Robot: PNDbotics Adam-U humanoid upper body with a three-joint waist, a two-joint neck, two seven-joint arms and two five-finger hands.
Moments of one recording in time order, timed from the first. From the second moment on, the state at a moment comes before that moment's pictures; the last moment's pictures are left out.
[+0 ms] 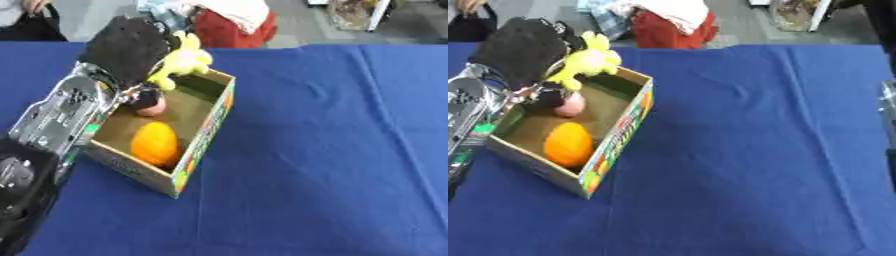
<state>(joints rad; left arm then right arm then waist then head) -0.93 0.35 -0.41 -1.57 -1.44 0.02 -0.40 -0.57 -0.54 -0.09 -1.98 0.21 0.38 -0.14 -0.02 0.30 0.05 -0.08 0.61</state>
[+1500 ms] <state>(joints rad) -0.93 0.38 -0.19 -1.67 -1.40 0.27 -0.45 -0.56 -0.54 -0.10 -1.98 0.21 0.37 -0.17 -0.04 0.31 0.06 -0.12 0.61</state>
